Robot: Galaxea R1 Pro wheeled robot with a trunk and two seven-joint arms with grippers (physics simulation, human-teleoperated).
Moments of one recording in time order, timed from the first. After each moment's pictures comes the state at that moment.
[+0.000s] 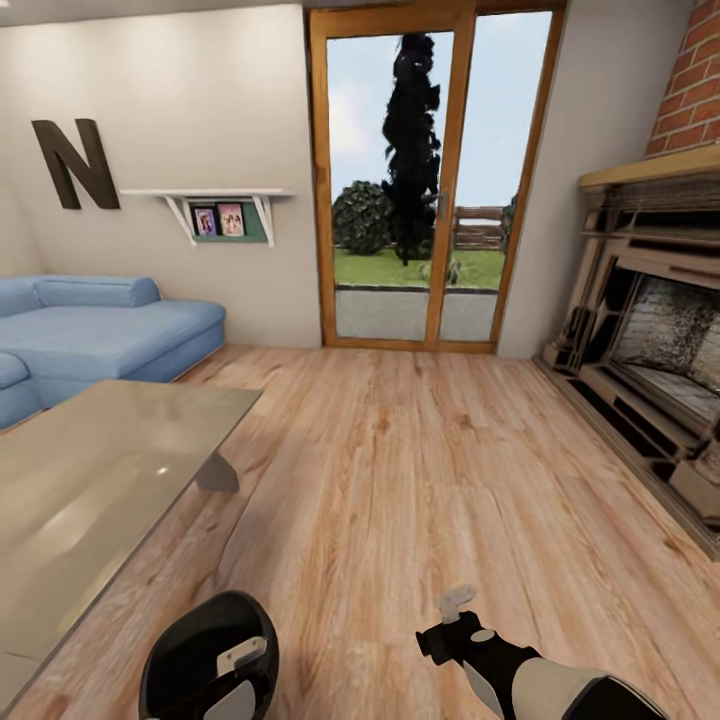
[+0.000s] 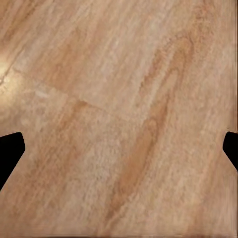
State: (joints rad) left arm -0.54 0.01 -1.06 -0.25 1.47 0.04 0.47; right arm -0.71 0.09 0.56 0.07 -0.27 -0.09 0.06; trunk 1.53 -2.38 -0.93
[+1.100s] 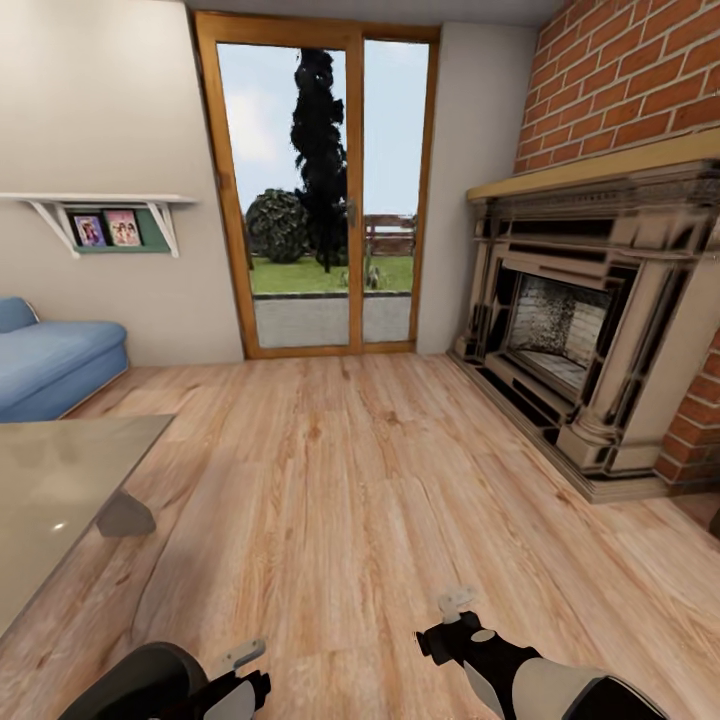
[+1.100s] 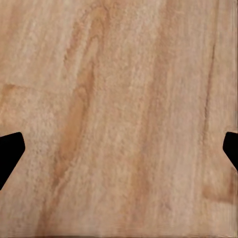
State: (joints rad) left arm -0.54 0.01 -1.06 -0.25 1.47 0.04 0.47; right arm -0.71 0.09 0.56 0.07 -0.27 -0.09 0.06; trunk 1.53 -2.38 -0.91
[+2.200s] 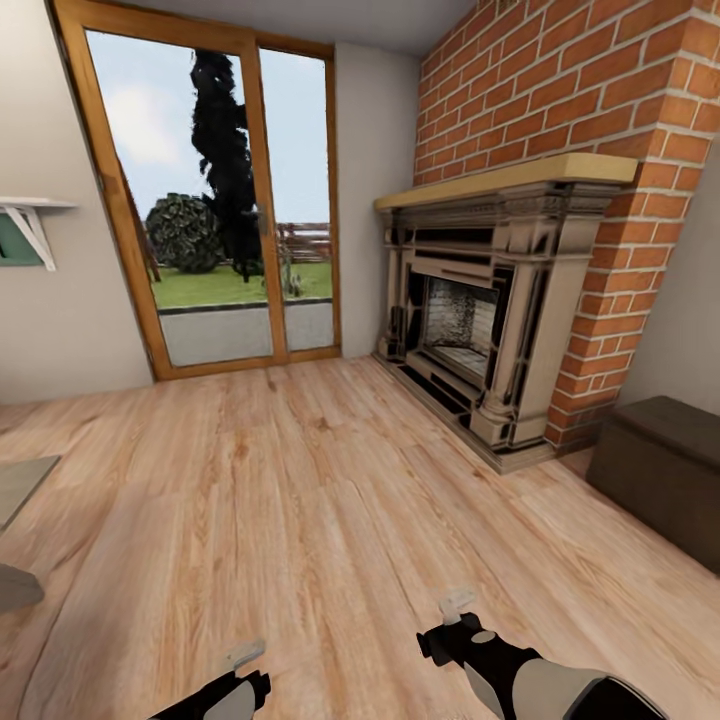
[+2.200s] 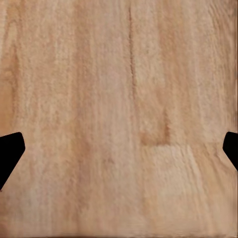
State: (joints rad) left arm -0.54 0.01 -1.06 -0.25 1.47 0.04 0.47; right arm -0.71 0.09 0.56 0.07 -0.27 -0.09 0.06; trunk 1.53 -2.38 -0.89
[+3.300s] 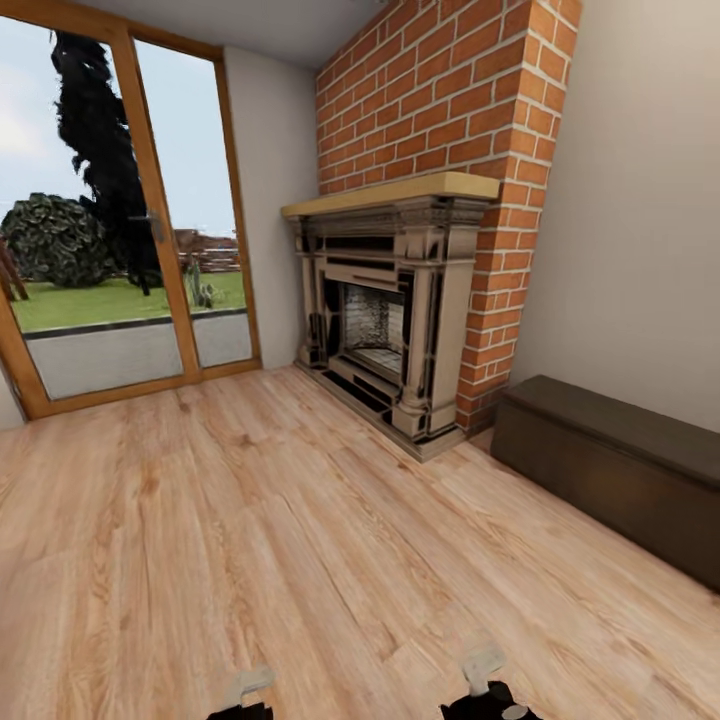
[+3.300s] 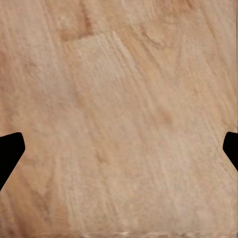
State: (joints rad) left arm -0.50 0.00 -1.26 -0.25 1.47 0.04 0.47; right arm -0.56 0.04 0.56 0.07 -0.27 -0.13 0.05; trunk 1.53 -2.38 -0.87
